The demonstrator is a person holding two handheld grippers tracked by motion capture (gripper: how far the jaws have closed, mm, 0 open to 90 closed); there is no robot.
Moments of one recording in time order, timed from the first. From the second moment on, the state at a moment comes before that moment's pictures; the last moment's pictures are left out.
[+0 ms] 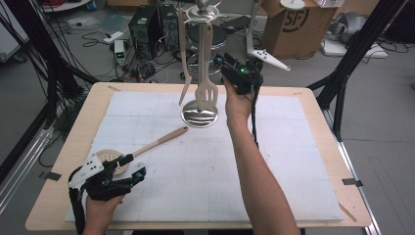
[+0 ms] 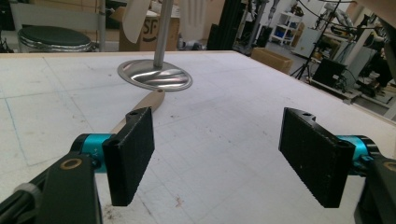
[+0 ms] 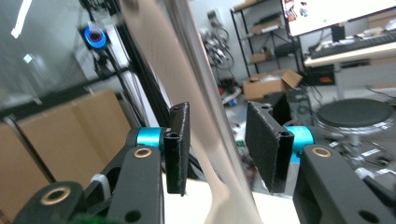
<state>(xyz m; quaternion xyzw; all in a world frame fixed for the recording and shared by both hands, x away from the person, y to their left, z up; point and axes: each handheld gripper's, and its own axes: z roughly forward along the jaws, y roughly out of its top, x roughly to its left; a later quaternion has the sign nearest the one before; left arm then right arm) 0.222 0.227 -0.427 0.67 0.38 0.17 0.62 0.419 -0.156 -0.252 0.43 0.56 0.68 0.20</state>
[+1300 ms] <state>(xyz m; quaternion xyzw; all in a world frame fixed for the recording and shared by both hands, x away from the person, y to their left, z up) 0.229 0.214 -0.429 0.68 0.36 0.15 0.62 0.453 -0.130 -0.200 0.40 0.53 0.71 0.23</state>
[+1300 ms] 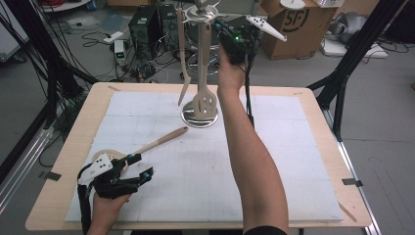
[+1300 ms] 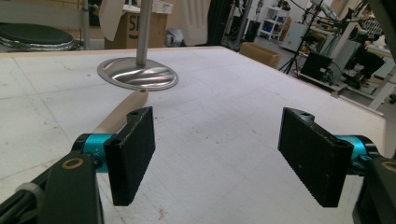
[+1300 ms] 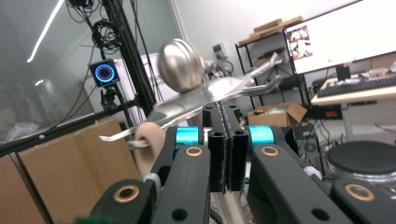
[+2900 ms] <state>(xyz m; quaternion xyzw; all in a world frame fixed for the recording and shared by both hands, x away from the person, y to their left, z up) 0.228 0.226 -0.429 0.67 0.37 0.16 0.63 0.428 -0.133 -0.208 0.41 0.53 0.70 0.25</state>
